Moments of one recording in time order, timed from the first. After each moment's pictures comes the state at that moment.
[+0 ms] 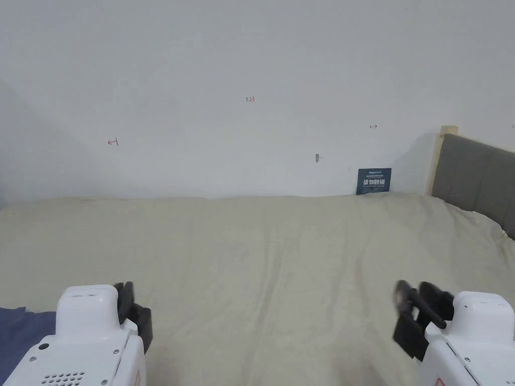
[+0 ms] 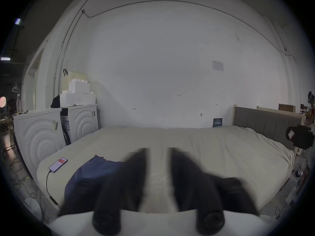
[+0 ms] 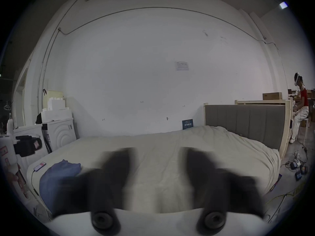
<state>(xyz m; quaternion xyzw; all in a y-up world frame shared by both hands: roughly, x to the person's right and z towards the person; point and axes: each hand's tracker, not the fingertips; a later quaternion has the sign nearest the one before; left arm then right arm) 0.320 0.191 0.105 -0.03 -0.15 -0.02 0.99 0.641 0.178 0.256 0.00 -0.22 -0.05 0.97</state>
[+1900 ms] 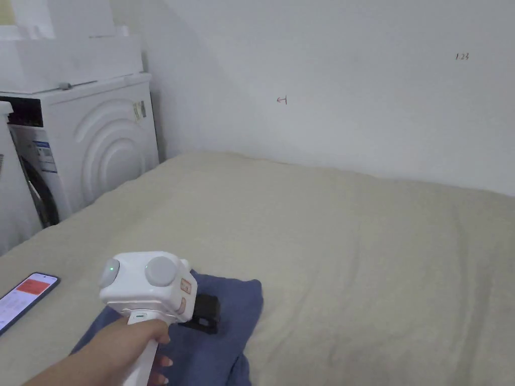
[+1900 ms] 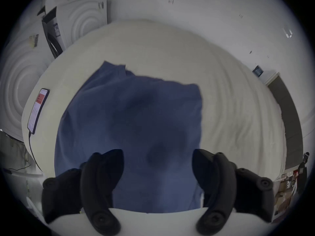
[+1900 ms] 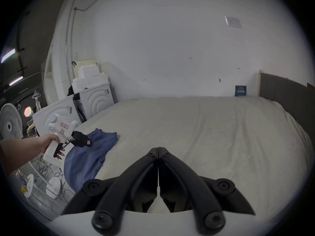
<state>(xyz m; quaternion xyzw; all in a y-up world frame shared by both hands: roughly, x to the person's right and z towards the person) 0.166 0.063 -0.247 -0.53 -0.08 0.02 0.84 0.593 0.127 0.068 -0.19 -0.02 -0.10 0.98</state>
